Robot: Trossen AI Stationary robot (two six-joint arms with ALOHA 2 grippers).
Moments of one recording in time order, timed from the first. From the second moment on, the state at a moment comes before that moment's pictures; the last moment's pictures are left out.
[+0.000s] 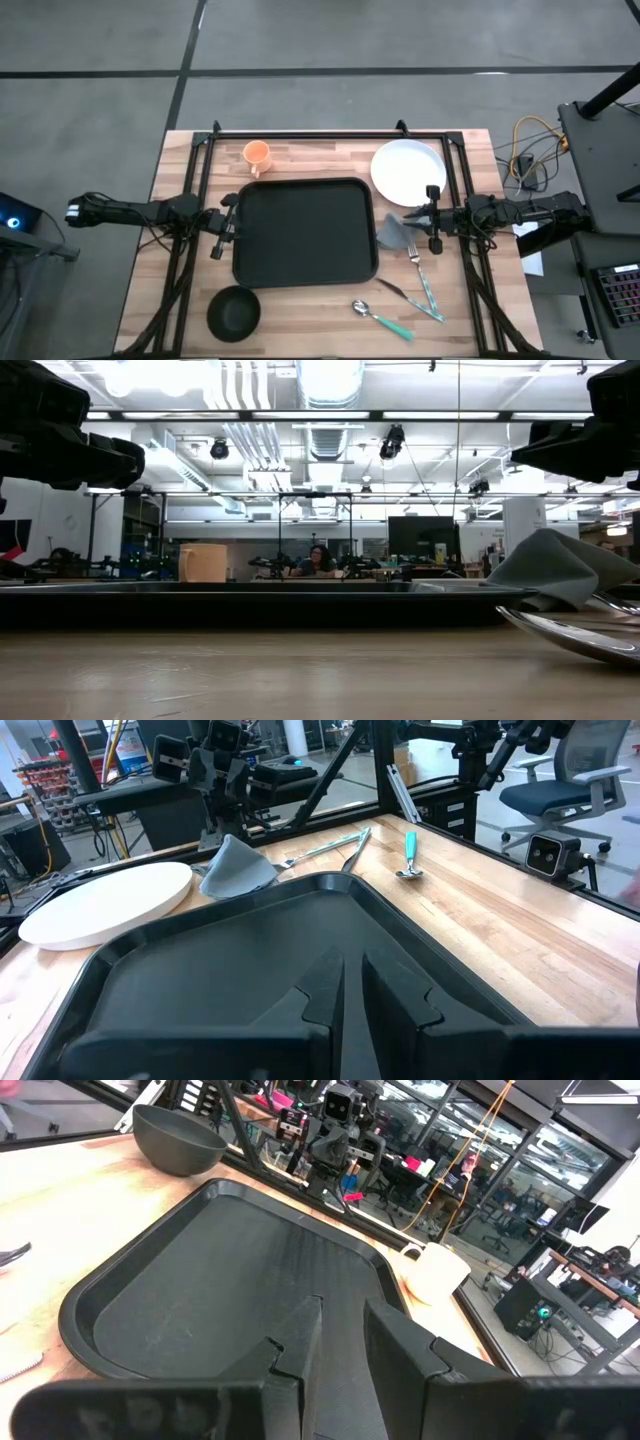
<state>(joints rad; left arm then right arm) -0.04 0.24 0.01 0.04 0.21 0.20 0.14 0.10 0.03 -0.03 0.11 -0.42</state>
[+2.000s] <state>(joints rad) -0.04 0.49 0.23 0.70 -0.37 0.41 0.14 0.10 0.03 -0.03 0.11 -0.42</state>
